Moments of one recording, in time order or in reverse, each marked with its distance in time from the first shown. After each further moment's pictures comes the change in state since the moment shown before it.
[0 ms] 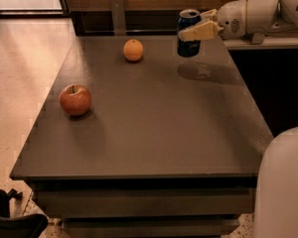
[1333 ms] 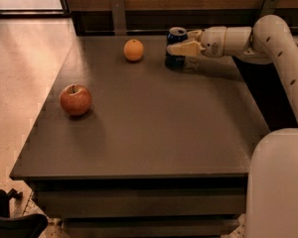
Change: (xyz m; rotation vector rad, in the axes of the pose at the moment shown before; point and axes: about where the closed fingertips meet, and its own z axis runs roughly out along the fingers) arm 0.052 -0.031 0.058 0.017 -0.124 0.036
